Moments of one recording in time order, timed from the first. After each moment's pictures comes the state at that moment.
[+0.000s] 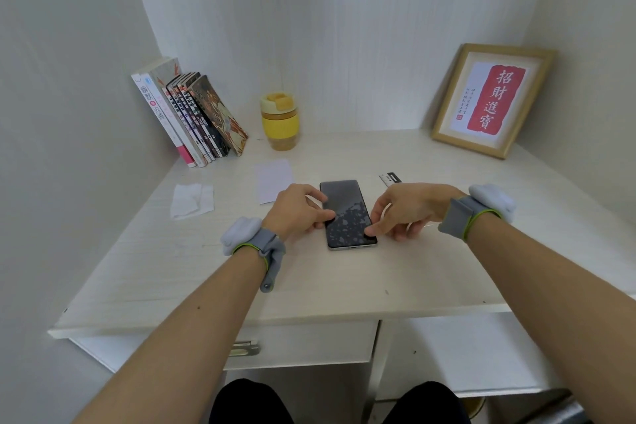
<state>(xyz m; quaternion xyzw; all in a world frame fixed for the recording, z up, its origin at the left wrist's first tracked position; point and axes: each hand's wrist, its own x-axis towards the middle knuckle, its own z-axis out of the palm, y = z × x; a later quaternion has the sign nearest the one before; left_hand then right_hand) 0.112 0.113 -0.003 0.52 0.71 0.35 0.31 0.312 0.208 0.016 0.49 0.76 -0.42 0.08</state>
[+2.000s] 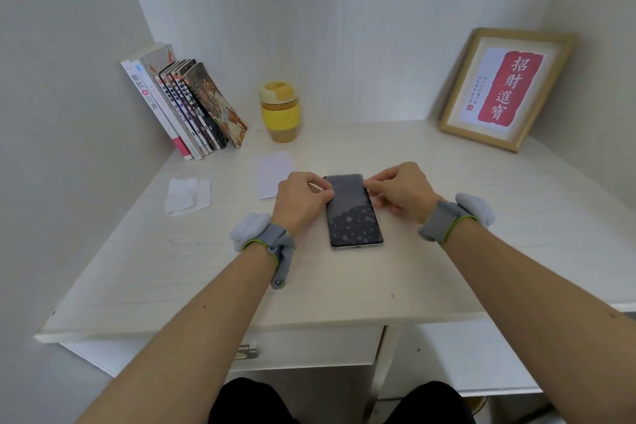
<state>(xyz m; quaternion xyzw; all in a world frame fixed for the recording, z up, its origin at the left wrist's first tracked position) 0.114 0.133 -0.016 0.50 0.72 0.43 0.21 0.286 0.216 -0.011 0.55 0.65 -0.43 -0.29</state>
